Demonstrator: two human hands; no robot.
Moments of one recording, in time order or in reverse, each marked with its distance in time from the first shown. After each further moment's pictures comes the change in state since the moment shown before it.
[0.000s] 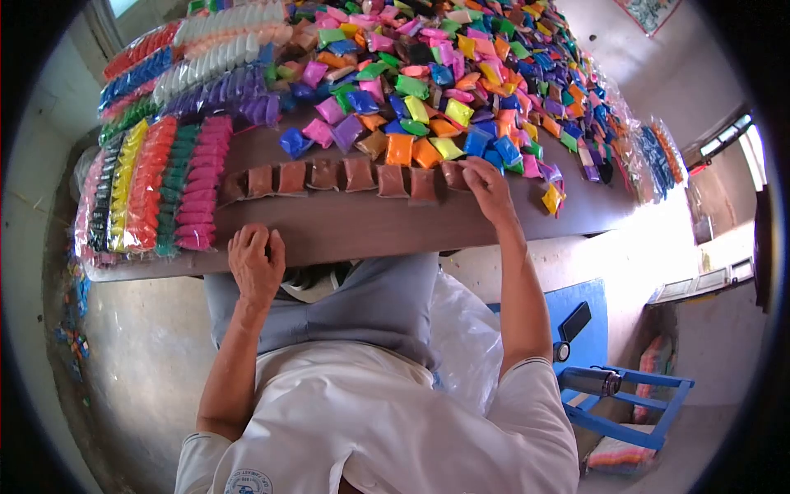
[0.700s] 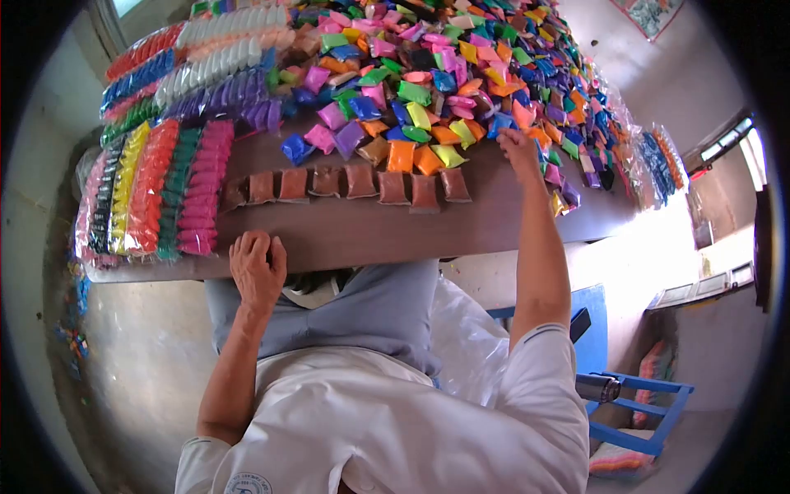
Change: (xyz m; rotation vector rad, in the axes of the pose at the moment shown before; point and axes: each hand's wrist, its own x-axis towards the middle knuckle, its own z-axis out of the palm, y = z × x) left_hand -0.001 0.001 0.001 0.005 -0.019 -0.019; right_hand 0.100 0.067 -0.057 0.157 0.120 0.429
